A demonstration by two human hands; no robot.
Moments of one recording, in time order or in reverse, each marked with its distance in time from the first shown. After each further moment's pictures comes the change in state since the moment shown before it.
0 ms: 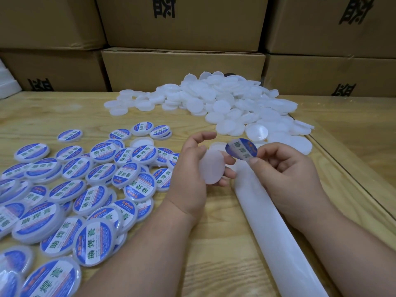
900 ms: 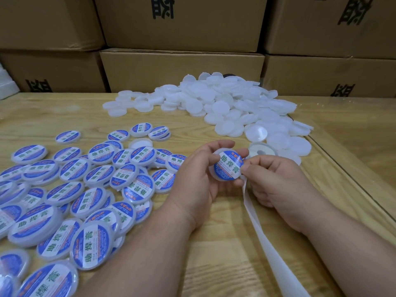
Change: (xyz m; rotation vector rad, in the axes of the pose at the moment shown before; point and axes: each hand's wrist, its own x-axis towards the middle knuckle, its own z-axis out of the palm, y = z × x) left_hand 0.007 -0.010 0.002 -0.211 -0.151 -0.150; right_hand 0.000 -0.014 0.003 0.100 -0.232 0.359
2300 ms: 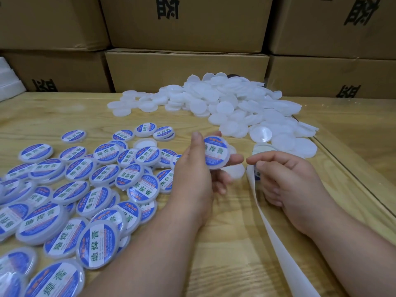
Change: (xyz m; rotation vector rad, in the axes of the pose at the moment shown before) left_hand 0.005 0.002 -0.005 0.169 0.233 0.070; right_hand 0.009 0.012 -0.010 0.088 0.071 -0.105
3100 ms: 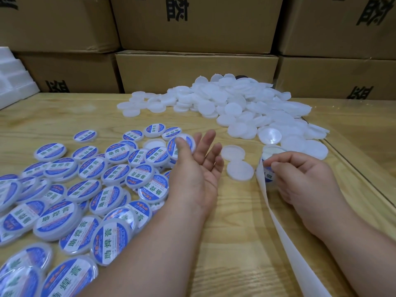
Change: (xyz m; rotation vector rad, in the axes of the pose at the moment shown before) left_hand 0.007 0.012 -0.007 -0.553 0.218 -0.074; right_hand 0.001 0.004 -0.004 -0.174 0.144 -0.098
